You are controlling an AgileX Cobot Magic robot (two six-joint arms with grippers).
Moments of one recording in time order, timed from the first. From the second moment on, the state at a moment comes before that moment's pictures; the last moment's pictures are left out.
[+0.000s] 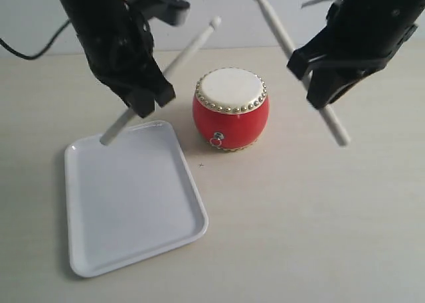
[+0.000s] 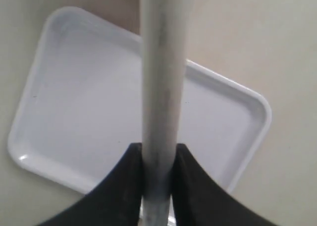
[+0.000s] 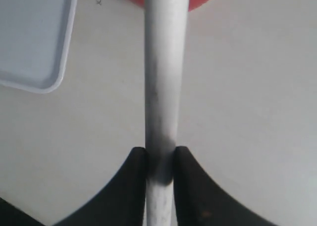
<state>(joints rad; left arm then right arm) -0.61 1.83 -1.57 -0.05 1.22 0.26 0.41 1.60 -1.34 0.16 1.23 -0.19</state>
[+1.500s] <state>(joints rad) -0.64 1.88 -1.56 -0.02 1.22 0.25 0.41 1.56 -1.37 0.18 1.22 -0.22</state>
